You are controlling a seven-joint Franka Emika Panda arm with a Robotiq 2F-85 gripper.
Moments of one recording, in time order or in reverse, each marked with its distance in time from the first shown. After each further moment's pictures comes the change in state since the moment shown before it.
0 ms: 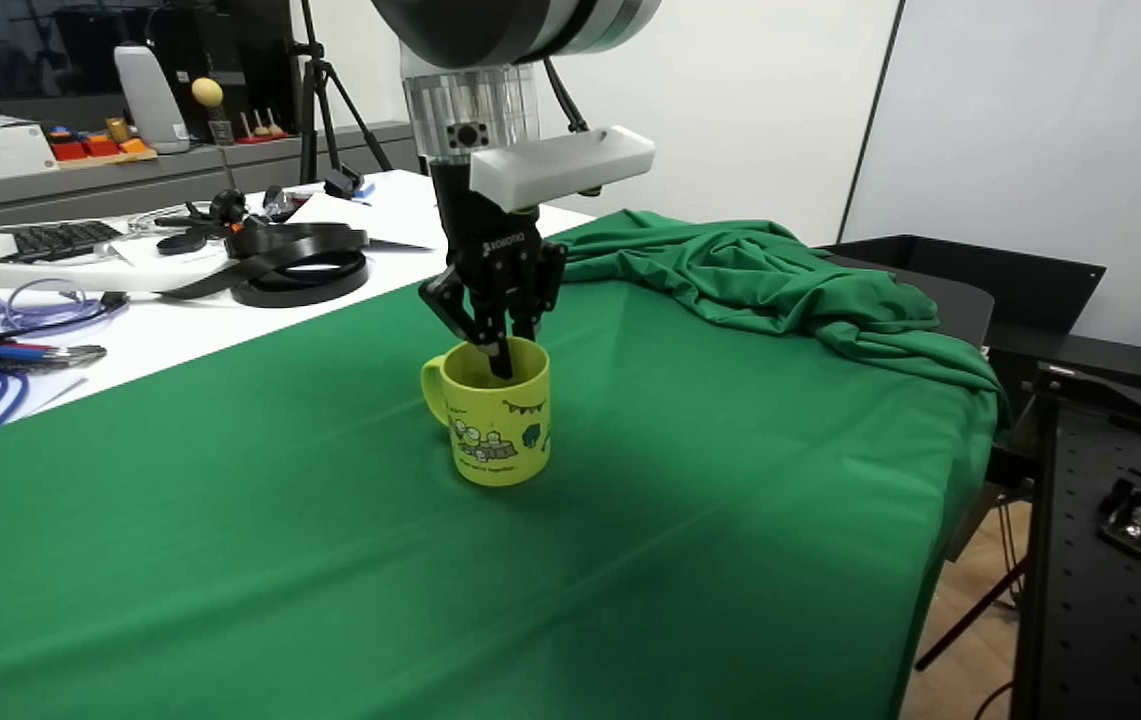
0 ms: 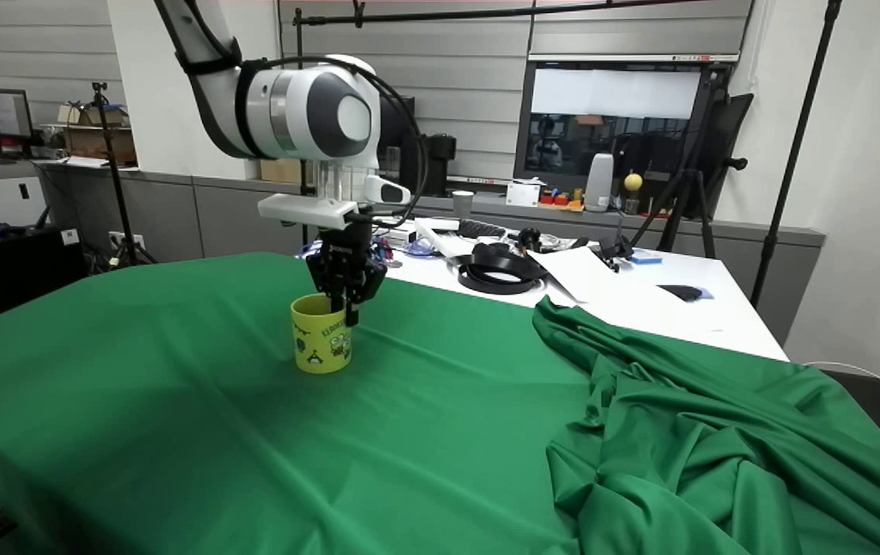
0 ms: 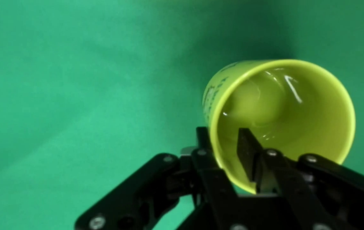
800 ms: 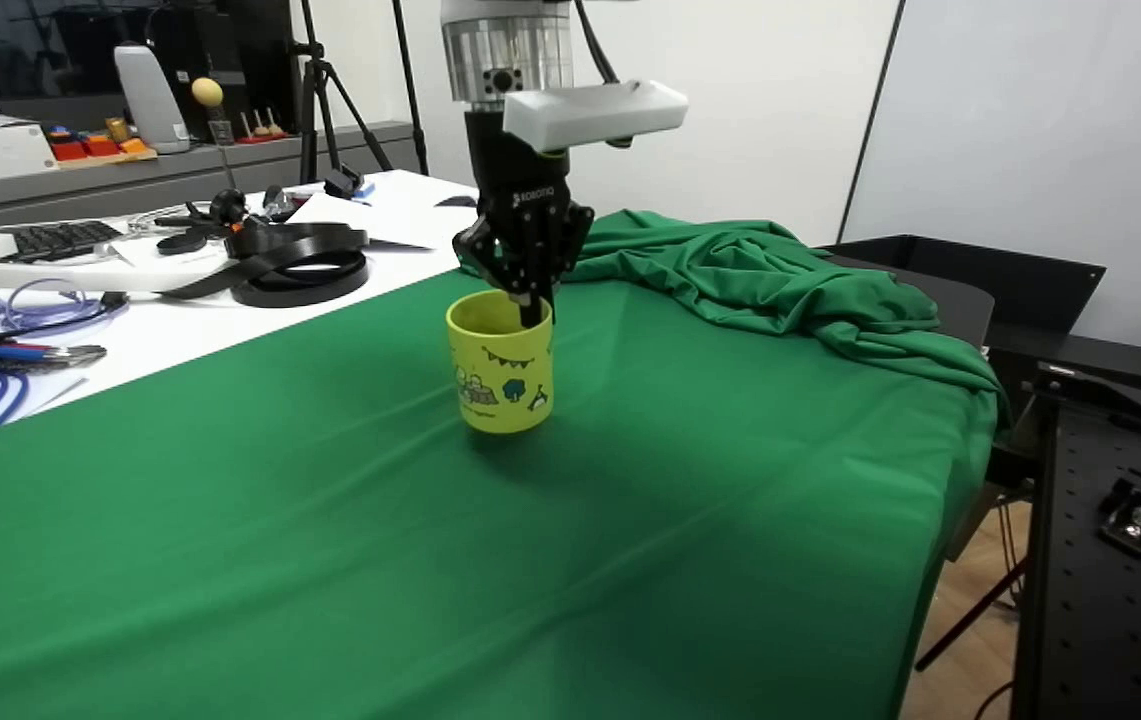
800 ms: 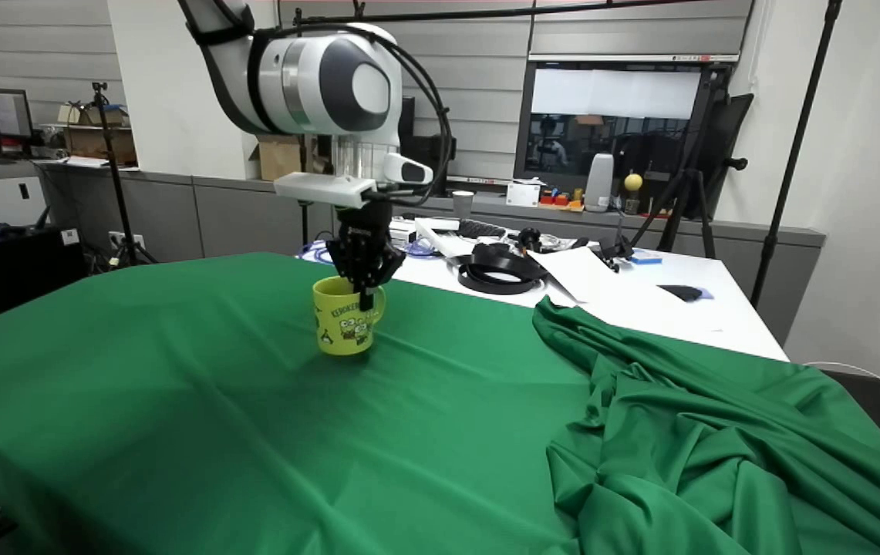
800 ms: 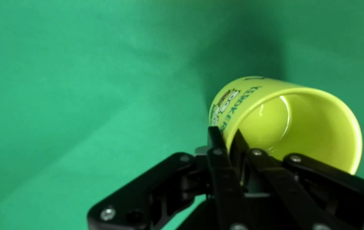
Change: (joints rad) arm -0.021 -0.083 -0.041 -0.038 0.030 -0.021 -0.020
